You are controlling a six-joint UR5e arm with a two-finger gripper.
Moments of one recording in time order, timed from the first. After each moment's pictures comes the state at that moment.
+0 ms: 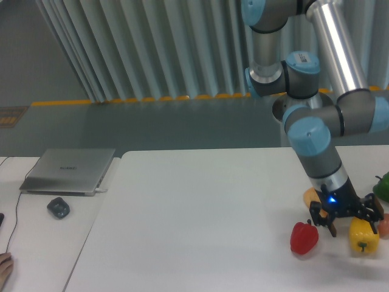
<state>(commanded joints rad) 2.35 -1.92 -1.55 -0.95 1.72 0.67</state>
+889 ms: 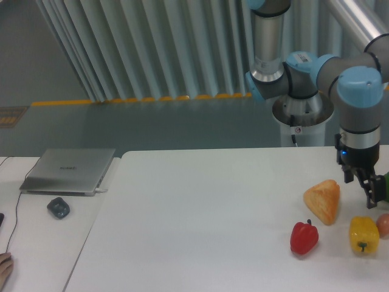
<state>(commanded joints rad) 2.53 -1.85 -1.48 -1.32 1.59 1.74</state>
